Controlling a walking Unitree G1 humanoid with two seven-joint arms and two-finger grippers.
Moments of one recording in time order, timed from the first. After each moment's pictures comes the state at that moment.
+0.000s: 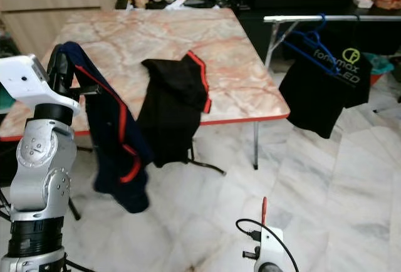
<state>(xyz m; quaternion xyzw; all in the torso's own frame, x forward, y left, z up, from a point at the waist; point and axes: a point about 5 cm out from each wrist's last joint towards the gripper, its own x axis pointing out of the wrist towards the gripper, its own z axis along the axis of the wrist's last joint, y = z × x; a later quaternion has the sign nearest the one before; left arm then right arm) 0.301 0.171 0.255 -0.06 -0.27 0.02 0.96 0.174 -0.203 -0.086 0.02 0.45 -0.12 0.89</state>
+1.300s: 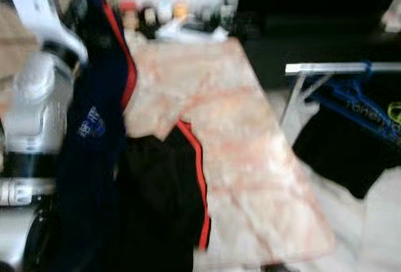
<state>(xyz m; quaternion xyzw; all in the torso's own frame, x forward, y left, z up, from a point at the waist) 0.338 0.172 0.259 -0.04 -0.21 -0.12 0.97 0.174 -0.207 -0.085 0.01 0.45 -0.11 0.89</state>
